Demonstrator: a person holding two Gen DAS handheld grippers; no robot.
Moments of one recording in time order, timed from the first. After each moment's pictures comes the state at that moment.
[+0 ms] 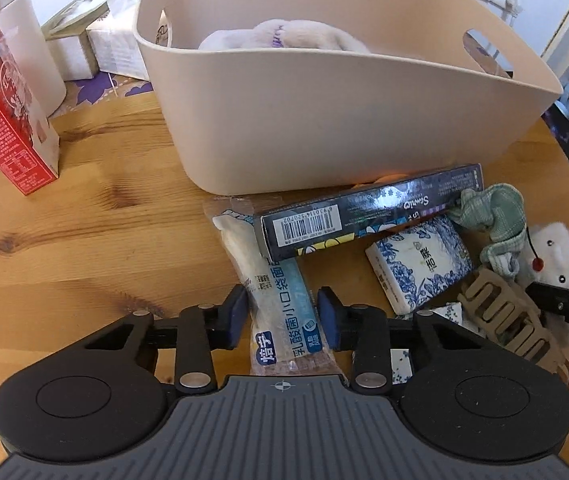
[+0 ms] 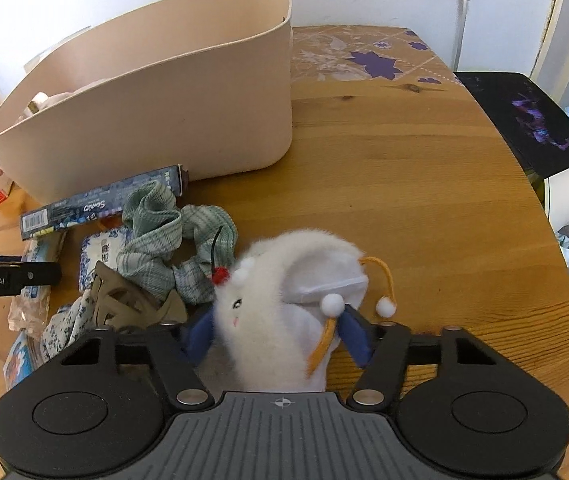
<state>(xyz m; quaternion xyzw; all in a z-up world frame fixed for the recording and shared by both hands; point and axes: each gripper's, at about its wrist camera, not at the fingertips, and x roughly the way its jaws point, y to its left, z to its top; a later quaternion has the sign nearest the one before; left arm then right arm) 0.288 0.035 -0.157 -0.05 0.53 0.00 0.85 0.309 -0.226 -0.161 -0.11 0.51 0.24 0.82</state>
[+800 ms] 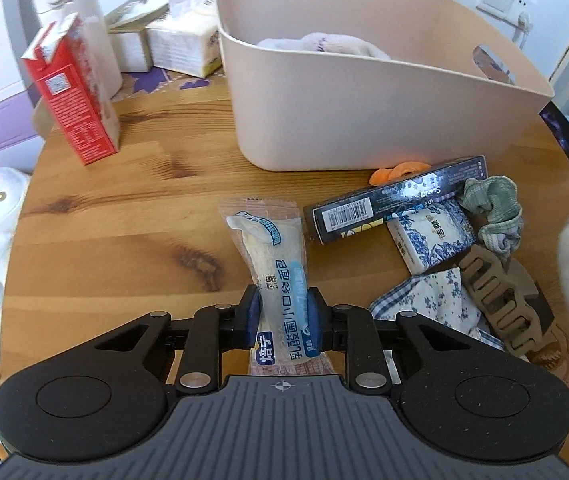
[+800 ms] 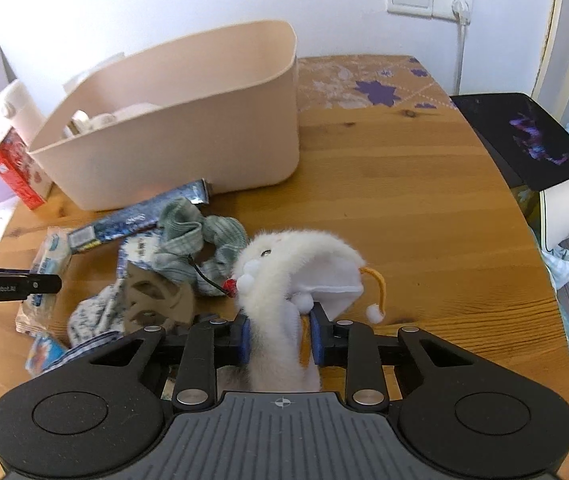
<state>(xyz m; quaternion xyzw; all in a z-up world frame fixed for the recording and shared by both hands) 0.236 0.048 -0.134 -0.06 0.51 0.04 0.86 0.284 -0.257 -0.124 -0.08 0.47 0.28 0.83</state>
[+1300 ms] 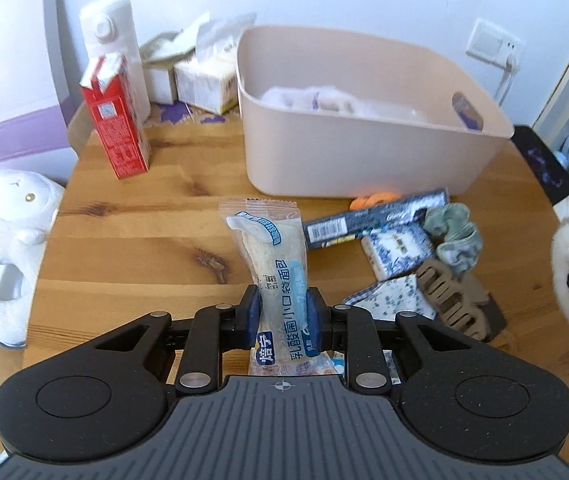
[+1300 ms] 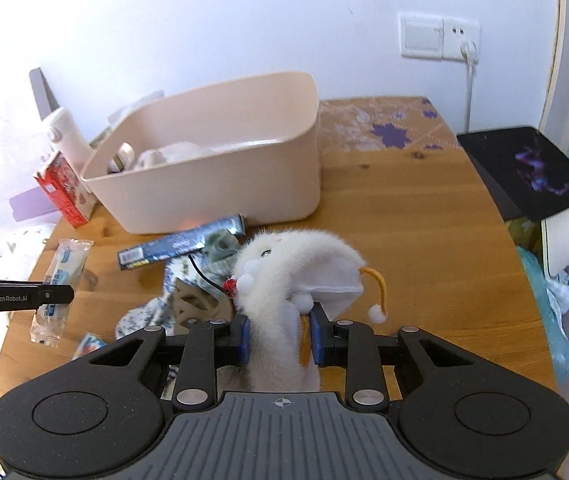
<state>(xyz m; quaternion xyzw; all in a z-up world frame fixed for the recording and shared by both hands) 0.192 0.041 -0.084 -0.08 0.46 0.06 0.88 0.261 -0.276 -0.079 -0.07 0.42 0.32 0.85</state>
